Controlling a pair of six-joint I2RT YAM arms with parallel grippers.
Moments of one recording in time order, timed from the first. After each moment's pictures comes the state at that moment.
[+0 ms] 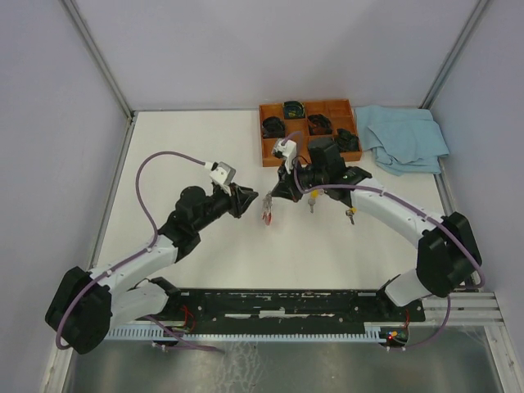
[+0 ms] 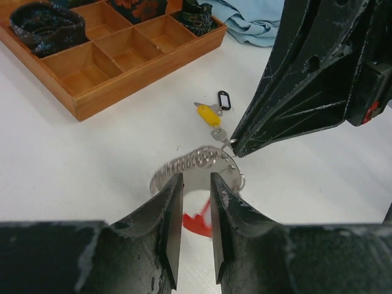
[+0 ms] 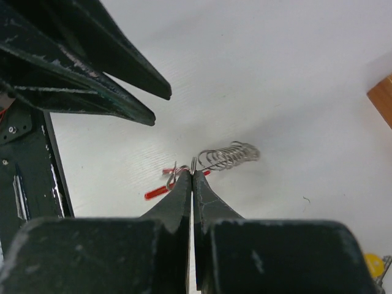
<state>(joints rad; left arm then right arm) -0.59 1.08 0.49 0.47 0.22 -0.21 0.60 1.52 1.13 -0.21 -0.58 -0.11</state>
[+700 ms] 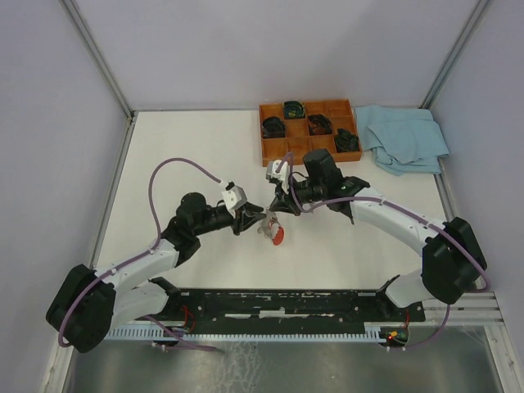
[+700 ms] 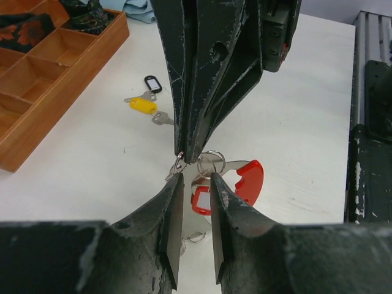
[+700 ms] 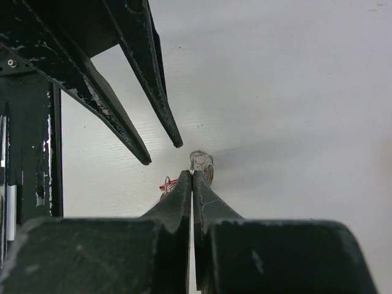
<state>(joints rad) -0.59 1.07 0.40 0.55 0.59 0.07 0.67 1.46 1.03 -0.21 -0.68 -0.39</state>
